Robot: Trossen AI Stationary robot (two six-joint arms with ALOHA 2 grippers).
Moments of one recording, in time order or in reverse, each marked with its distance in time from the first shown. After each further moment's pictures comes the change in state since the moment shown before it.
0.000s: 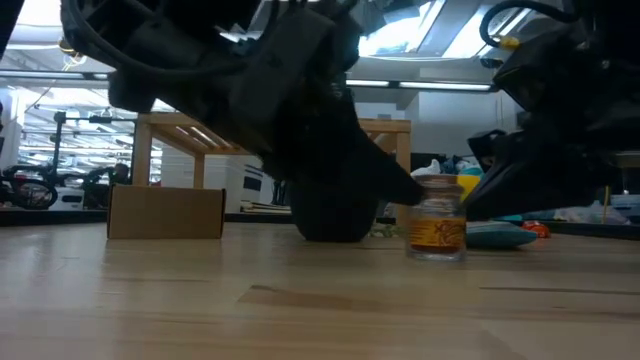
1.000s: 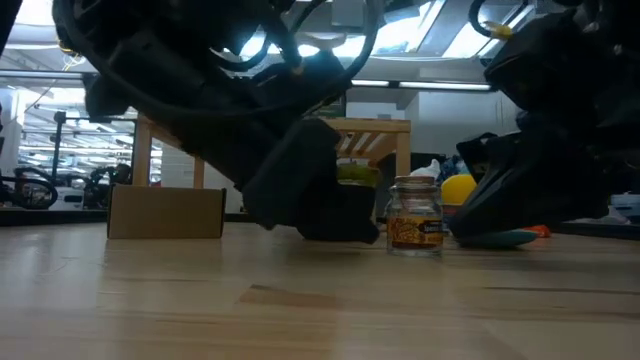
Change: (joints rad) left arm -0.030 0.014 0.012 -0.193 -0.269 -0.033; right arm 0.055 0.128 0.125 -0.001 -0.014 0.047
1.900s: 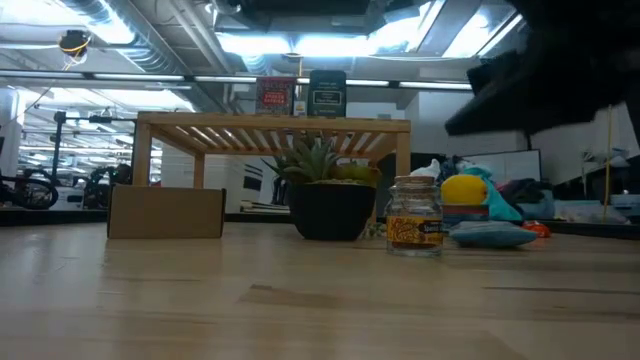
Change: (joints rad) left arm -0.105 -0.348 0.009 -0.098 -0.042 0.268; right arm 0.024 -0.239 0.015 -0.180 0.133 -0.089
